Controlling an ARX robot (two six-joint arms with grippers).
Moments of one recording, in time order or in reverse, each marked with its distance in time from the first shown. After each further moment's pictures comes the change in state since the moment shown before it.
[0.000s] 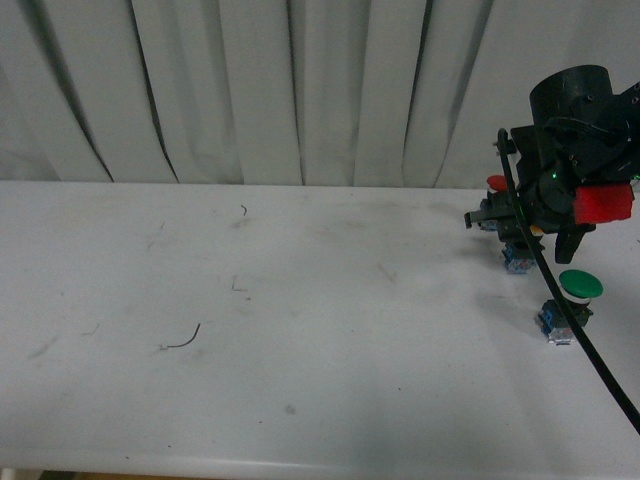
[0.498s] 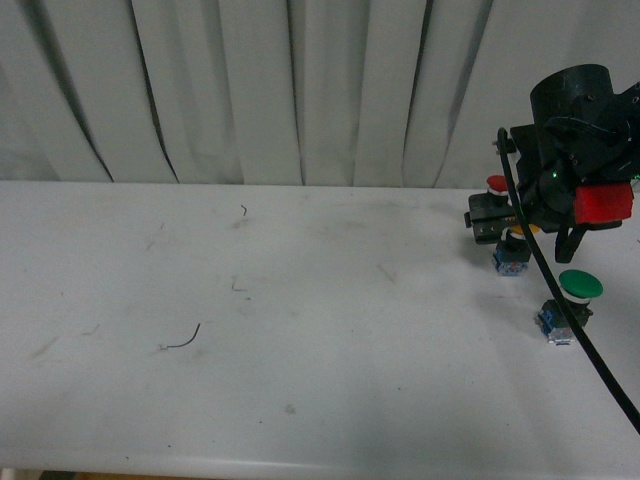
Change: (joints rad) left arm 0.000 0.000 0.000 0.000 0.000 0.000; right arm 0.000 0.000 0.000 0.004 -0.005 -0.004
